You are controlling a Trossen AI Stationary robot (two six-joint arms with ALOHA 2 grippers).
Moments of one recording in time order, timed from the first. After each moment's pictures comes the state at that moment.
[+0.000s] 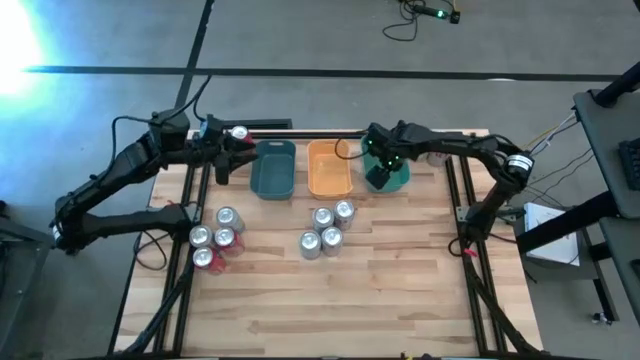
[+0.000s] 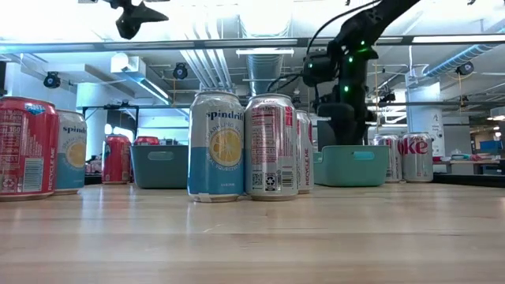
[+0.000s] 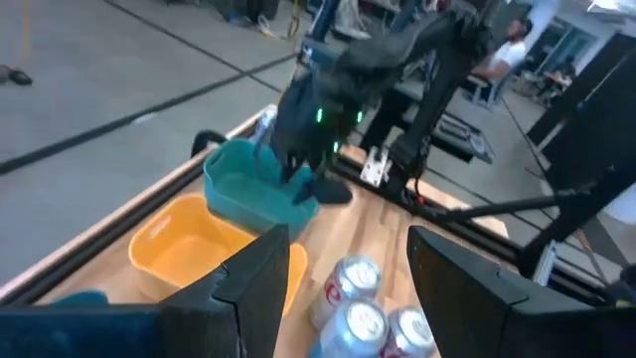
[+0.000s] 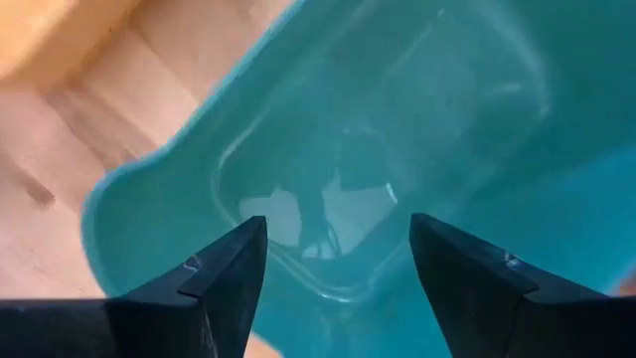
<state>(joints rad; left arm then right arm) 0.55 0.80 1.01 -0.46 0.32 -0.28 -0.54 1.73 1.20 -0.89 0.07 0.15</state>
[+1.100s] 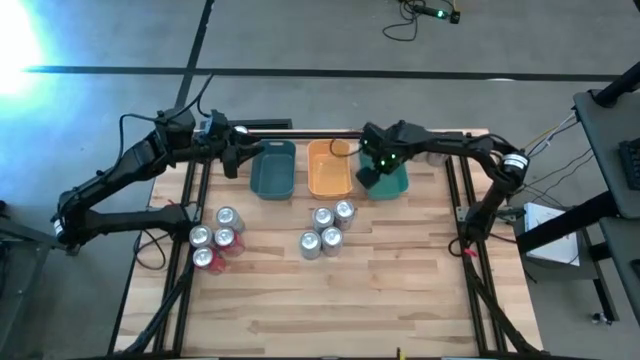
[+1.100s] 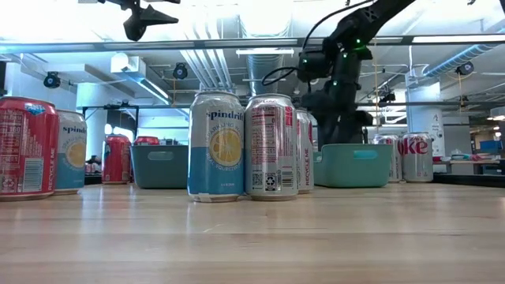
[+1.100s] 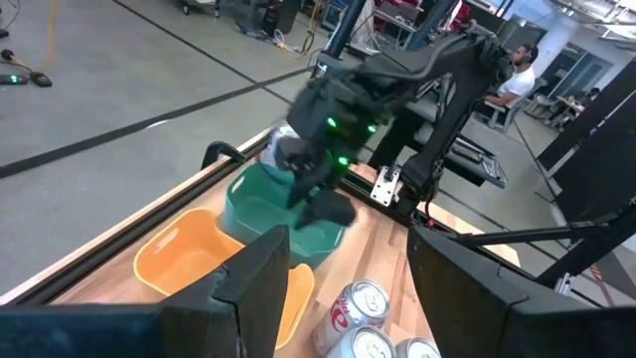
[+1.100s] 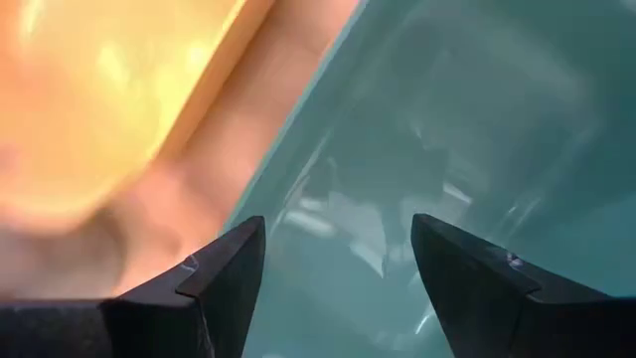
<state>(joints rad) 0.54 0.85 1.01 -0.39 0.27 -0.33 -0.57 1.74 1.25 -0.82 -0.06 0.38</state>
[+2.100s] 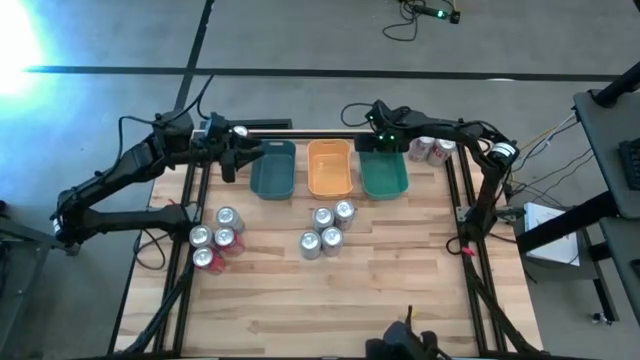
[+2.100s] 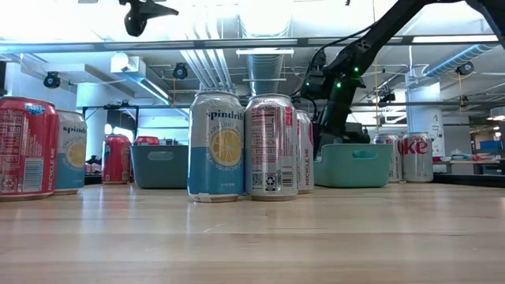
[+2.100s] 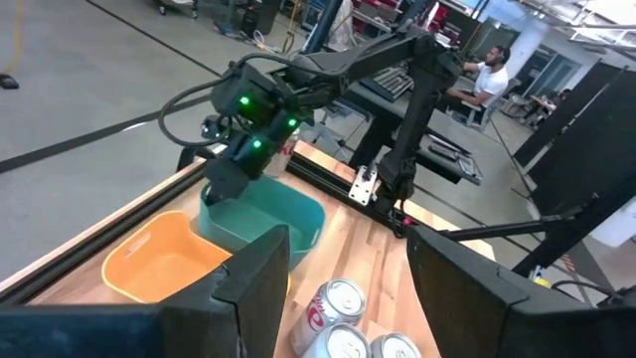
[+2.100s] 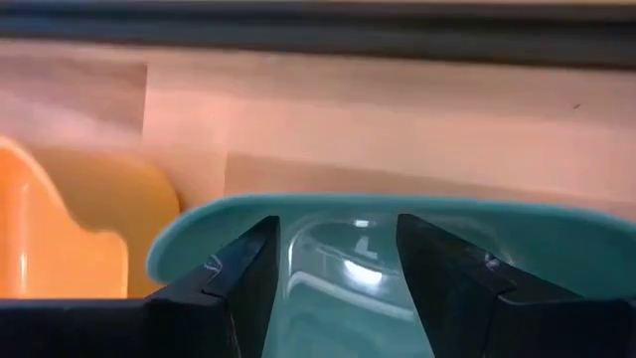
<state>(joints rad) 0.50 0.84 1.01 -0.38 0.27 -0.35 -0.75 1.87 1.26 -0.57 0.00 0.73</state>
